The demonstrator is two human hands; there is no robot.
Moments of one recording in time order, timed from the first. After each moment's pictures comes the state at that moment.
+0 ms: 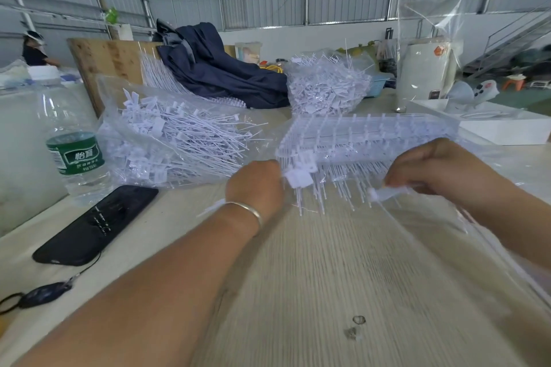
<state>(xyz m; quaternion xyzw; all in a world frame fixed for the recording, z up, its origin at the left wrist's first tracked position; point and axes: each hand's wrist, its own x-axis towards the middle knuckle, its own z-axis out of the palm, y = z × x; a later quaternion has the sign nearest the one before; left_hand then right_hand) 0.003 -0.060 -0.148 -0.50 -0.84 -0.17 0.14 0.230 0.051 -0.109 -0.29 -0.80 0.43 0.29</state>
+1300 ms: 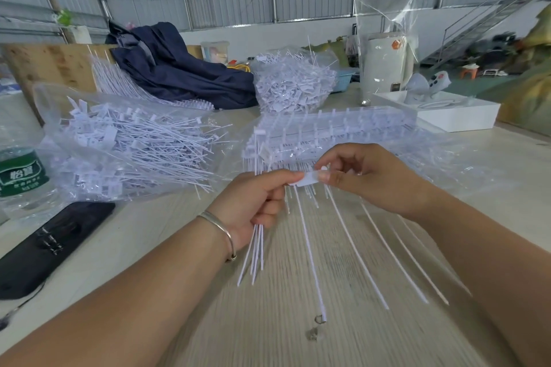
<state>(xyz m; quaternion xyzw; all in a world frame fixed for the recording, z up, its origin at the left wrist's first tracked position) 0.048 -0.065 -0.139 -0.37 -0.58 -0.57 -0.45 0.219 0.049 -0.131 -0.18 -0.86 0.35 0.33</state>
